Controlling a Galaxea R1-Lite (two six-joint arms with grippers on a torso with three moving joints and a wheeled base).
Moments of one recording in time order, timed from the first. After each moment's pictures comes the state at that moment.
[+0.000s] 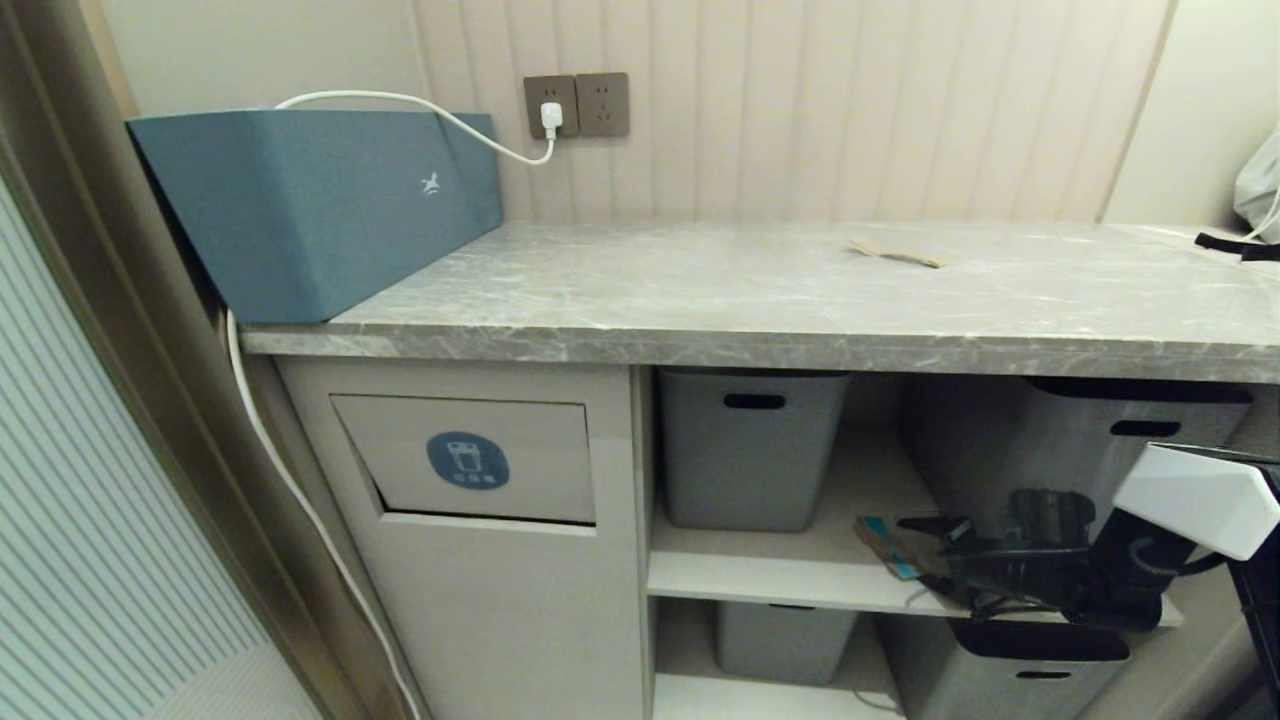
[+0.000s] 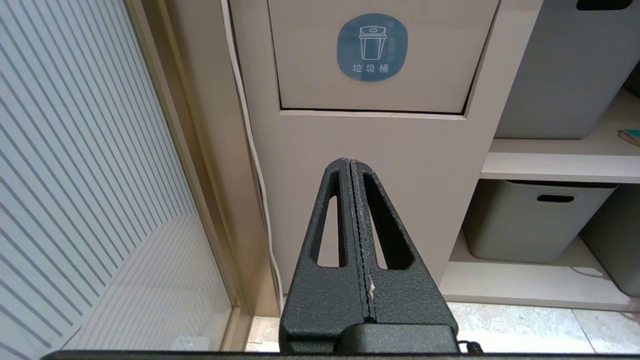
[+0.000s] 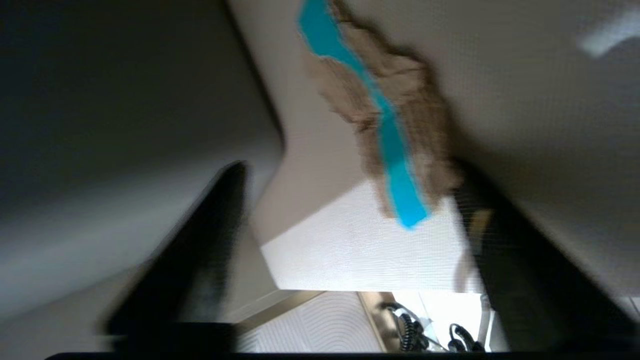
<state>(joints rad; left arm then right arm) 0.00 0.00 0.00 0.00 0.00 0.02 -0.20 2.64 -1.05 -0.87 0.57 1.07</state>
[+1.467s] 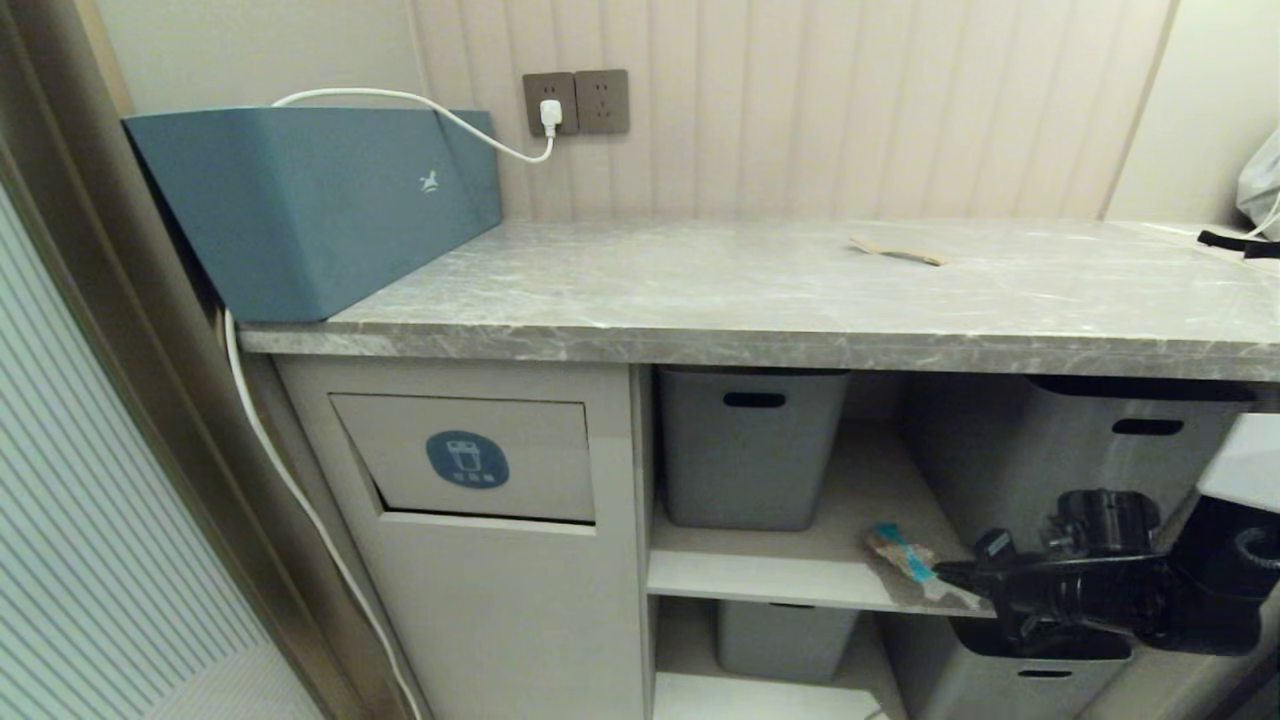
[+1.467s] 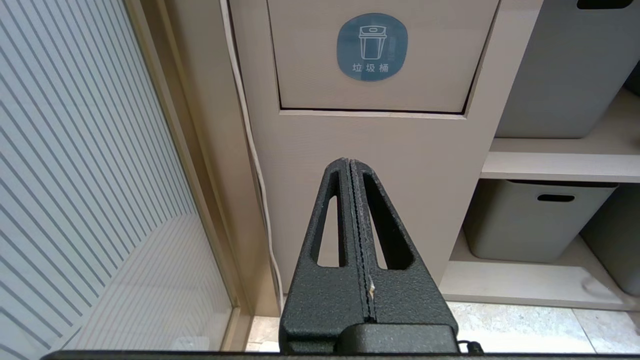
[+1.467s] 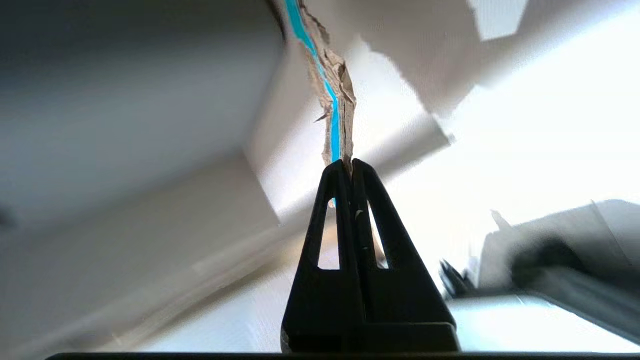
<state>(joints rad) 0.00 0.00 0.00 0.00 0.00 0.02 -0.20 2.31 -0.65 -0.88 0.57 1.02</state>
